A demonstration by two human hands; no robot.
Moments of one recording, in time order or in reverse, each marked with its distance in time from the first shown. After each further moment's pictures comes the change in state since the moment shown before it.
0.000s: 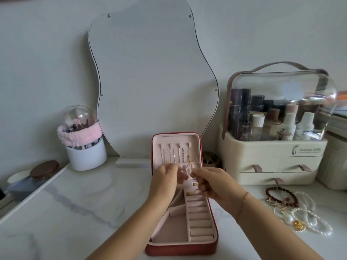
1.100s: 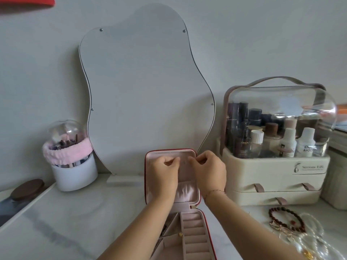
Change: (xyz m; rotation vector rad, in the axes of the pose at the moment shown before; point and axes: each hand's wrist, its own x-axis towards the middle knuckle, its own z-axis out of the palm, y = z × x) left_hand 0.063 0.018 0.029 0.225 0.343 0.300; right_hand 0.065 -0.028 0.009 -0.508 0.706 -0.418
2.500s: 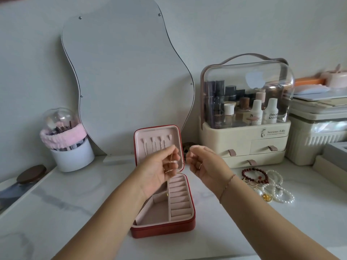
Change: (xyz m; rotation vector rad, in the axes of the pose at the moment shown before) left_hand -0.070 0.045 -0.060 -0.584 -0.722 -0.582; right_hand -0.058 0.006 -0.075 0.948 -0.442 0.528
